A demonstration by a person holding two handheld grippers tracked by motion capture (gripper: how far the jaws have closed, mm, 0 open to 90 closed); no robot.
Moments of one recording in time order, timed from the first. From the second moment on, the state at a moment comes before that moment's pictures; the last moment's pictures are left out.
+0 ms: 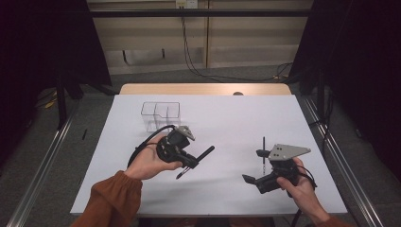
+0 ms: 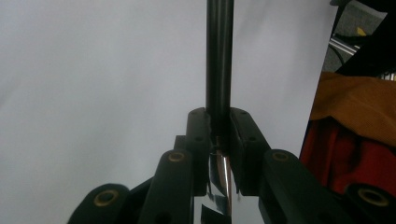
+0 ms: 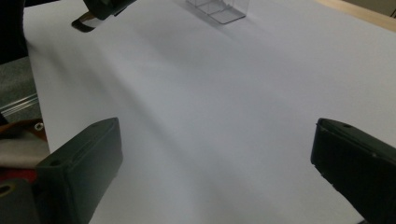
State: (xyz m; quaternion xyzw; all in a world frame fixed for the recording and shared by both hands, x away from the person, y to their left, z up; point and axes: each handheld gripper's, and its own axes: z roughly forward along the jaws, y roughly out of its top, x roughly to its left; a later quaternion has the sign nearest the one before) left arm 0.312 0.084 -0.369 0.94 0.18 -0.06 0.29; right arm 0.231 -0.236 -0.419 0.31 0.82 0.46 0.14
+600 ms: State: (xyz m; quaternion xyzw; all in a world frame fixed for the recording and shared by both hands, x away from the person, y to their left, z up) left arm 0.309 0.075 -0.368 0.96 0.14 -0.07 0.25; right arm 0.255 -0.218 -0.403 0.25 0.88 0.40 0.02
